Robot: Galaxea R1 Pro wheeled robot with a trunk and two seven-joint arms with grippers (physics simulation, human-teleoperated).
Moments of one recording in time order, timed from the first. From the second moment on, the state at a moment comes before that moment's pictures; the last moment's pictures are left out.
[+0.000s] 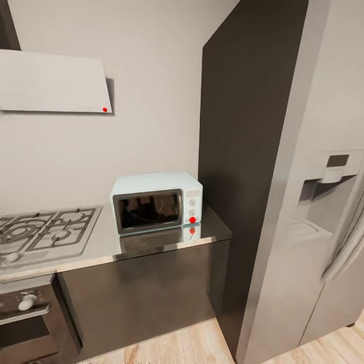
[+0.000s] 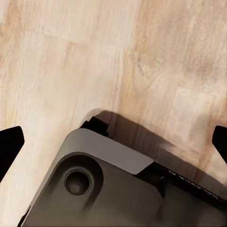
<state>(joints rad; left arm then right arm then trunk) -0.23 -0.04 -0.13 0.00 0.61 -0.11 0.18 -0.26 -0.15 -0.44 0.03 0.59 0.00 0.01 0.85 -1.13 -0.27</state>
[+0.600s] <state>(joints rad) -0.23 -0.04 -0.13 0.00 0.61 -0.11 0.18 -0.26 -0.14 -0.44 0.03 0.67 -0.05 0.01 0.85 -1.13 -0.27</state>
